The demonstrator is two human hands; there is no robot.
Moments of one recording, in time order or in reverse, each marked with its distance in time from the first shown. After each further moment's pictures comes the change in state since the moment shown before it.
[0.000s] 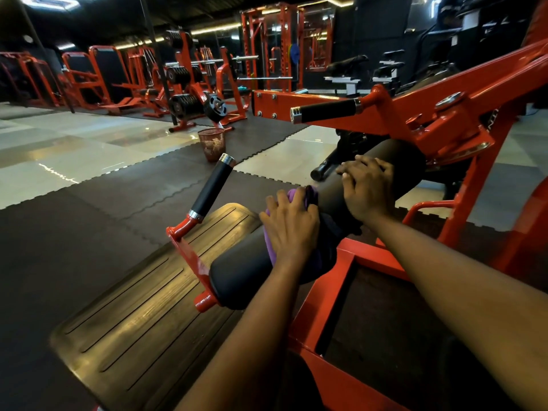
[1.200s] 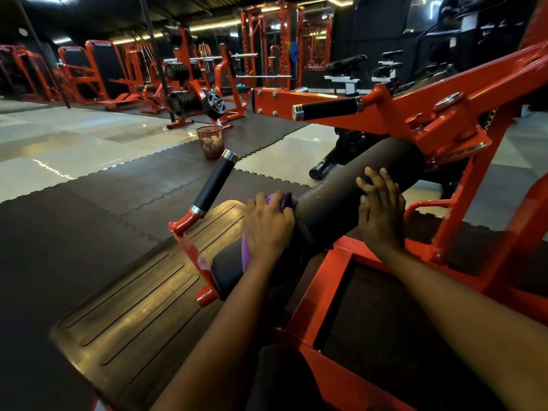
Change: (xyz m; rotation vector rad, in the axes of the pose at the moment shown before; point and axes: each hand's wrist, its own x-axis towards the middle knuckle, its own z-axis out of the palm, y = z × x) left_hand 0.002 -0.047 -0.018 -0.053 -0.032 0.021; right_hand -0.072 0.015 -0.004 0.122 0.085 0.011
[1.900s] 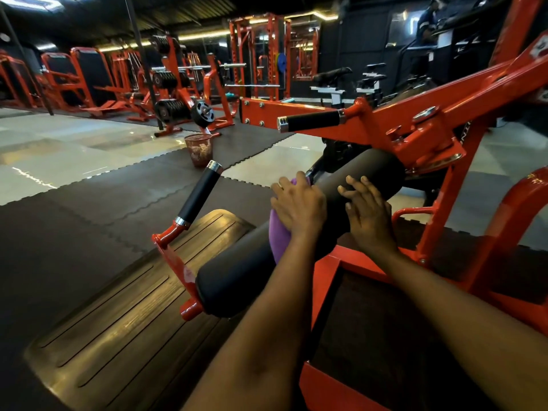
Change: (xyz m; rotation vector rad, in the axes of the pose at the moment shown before) left_hand 0.045 0.107 0.022 -0.030 -0.032 -0.160; right_hand 0.015 0.007 -0.012 0.086 -0.099 0.019
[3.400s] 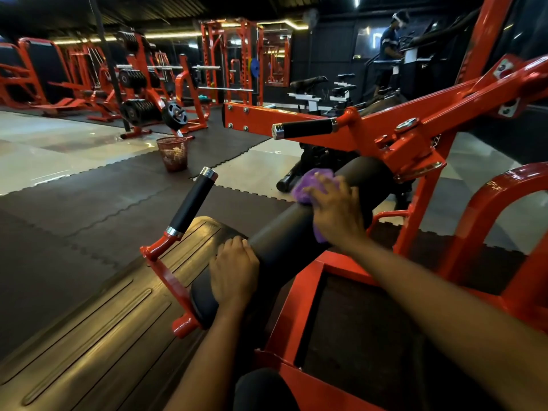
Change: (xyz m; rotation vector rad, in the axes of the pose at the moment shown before) left_hand -0.052 -0.157 -0.028 -0.119 0.011 0.073; right_hand 0.040 -0.066 0.008 -0.424 -0.248 -0.003
